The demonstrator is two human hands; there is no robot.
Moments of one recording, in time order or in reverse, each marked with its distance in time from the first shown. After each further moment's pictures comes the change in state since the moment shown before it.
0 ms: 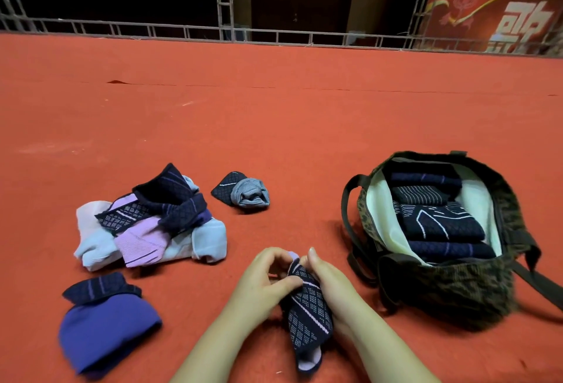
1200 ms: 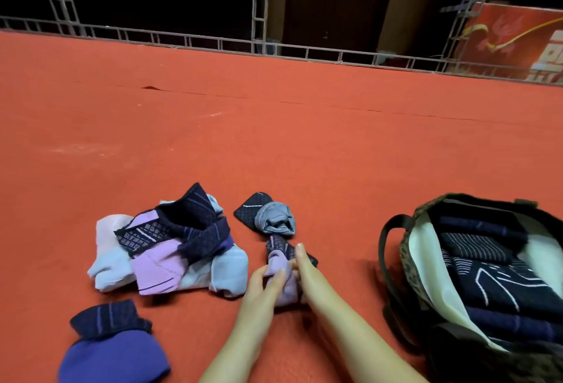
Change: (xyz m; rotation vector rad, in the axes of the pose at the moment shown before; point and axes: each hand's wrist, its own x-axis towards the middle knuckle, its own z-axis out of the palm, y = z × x) left_hand 0.051 -0.030 -0.028 -0.375 0.336 -0.337; right_hand 0.118 -0.011 0.041 -0.507 0.017 0.120
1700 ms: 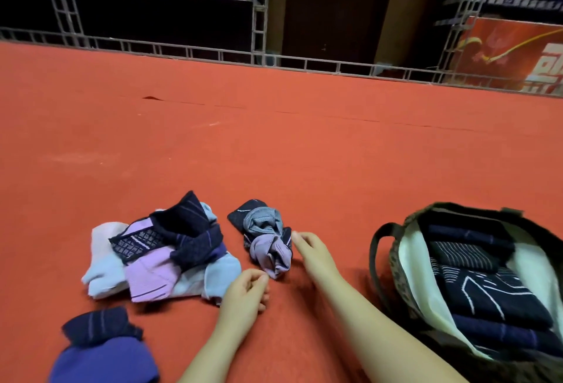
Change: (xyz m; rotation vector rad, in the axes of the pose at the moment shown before) left_hand 0.018 -0.010 -0.010 0.286 0.062 0.106; right_hand 0.020 -0.018 -0.040 -0.098 0.211 -0.238
